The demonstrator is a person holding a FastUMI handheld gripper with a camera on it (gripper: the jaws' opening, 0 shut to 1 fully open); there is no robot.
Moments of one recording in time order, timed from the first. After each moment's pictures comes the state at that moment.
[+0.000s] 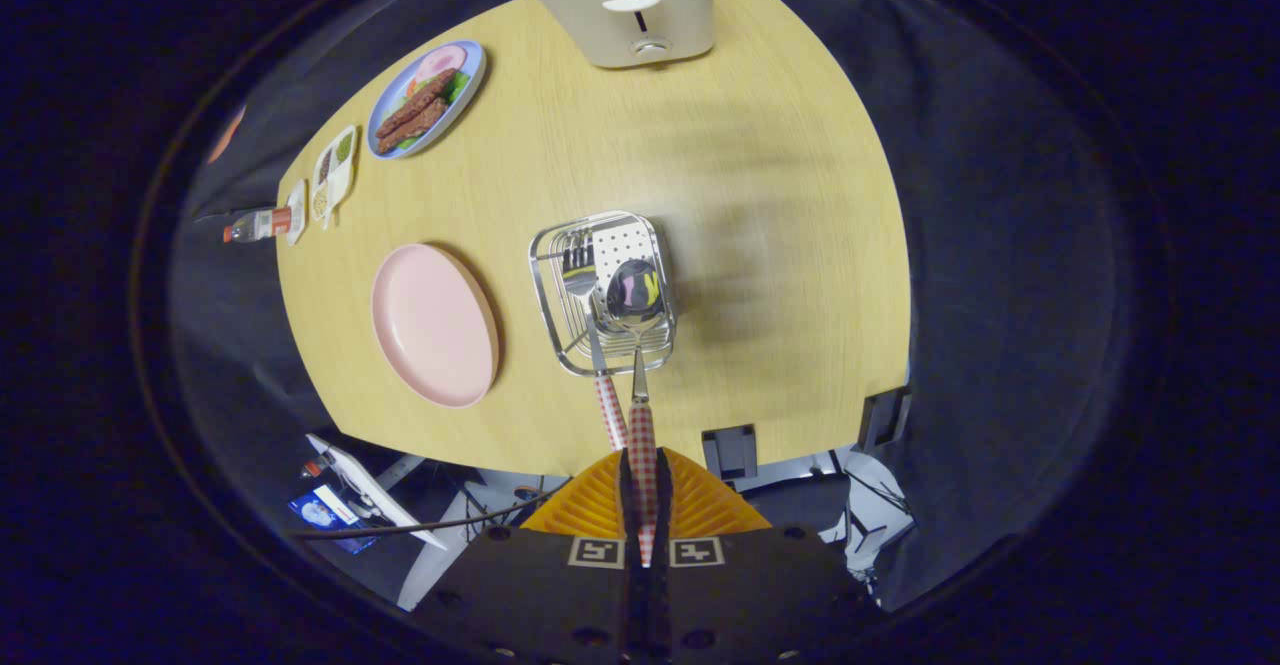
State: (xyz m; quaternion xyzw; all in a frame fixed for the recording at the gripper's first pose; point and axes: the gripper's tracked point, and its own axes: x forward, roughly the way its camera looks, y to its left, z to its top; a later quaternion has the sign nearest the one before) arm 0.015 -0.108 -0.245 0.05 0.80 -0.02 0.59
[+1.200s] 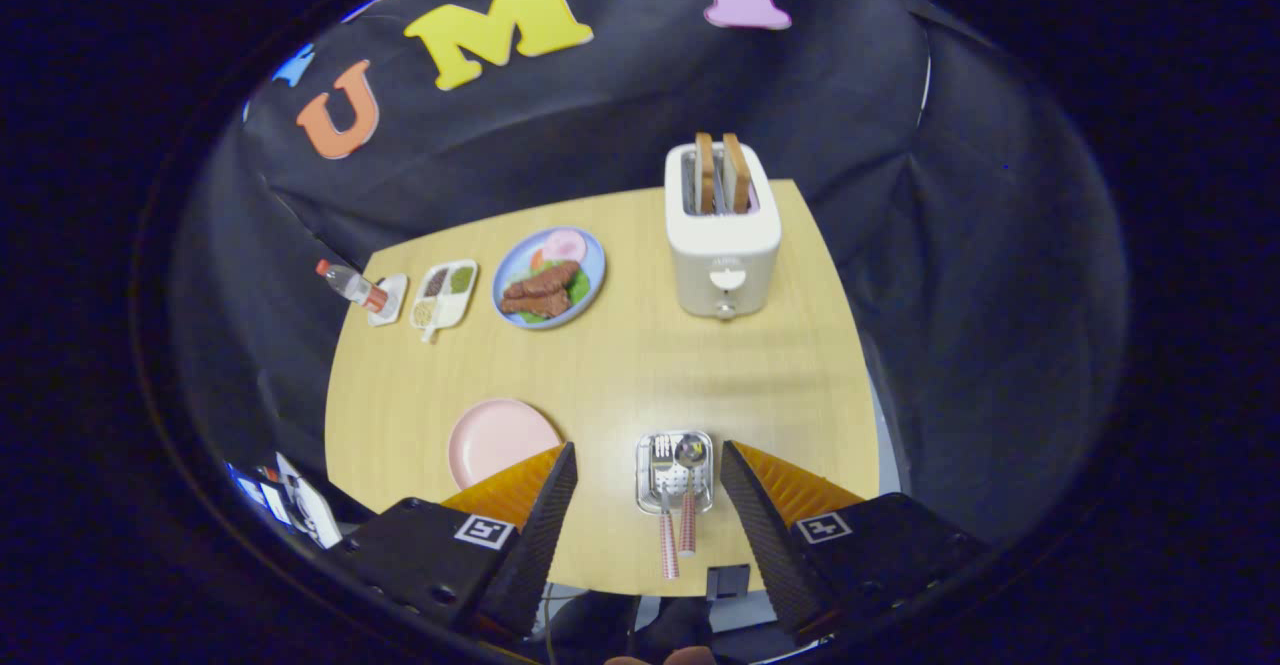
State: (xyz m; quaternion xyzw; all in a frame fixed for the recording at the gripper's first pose) arm 0.102 -0.064 -0.132 0.01 0.50 0.07 0.86
